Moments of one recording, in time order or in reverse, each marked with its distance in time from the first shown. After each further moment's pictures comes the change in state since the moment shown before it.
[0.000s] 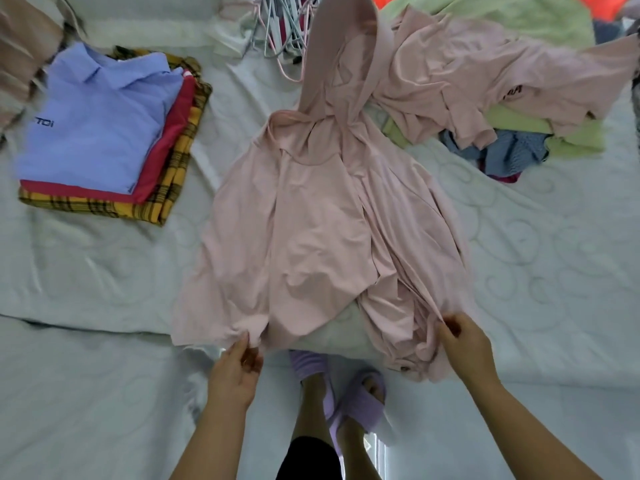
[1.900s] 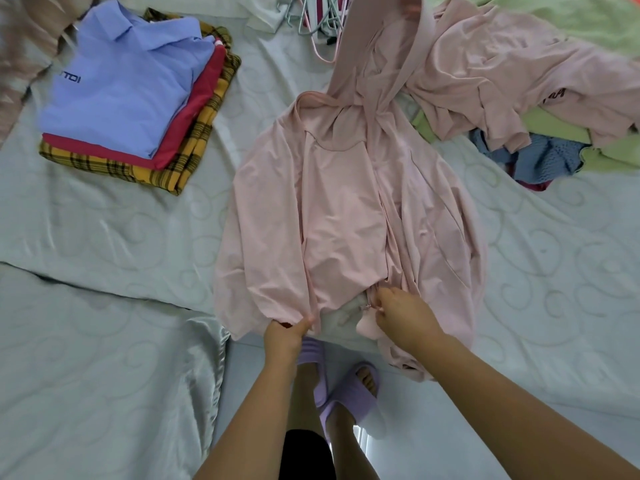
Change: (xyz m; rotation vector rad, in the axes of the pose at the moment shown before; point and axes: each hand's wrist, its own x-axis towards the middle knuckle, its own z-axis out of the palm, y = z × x) left_hand -0.006 -0.046 0.045 0.586 -0.011 0.206; right_hand 0.014 -0.071 0.053 -0.749 -0.284 -0.681
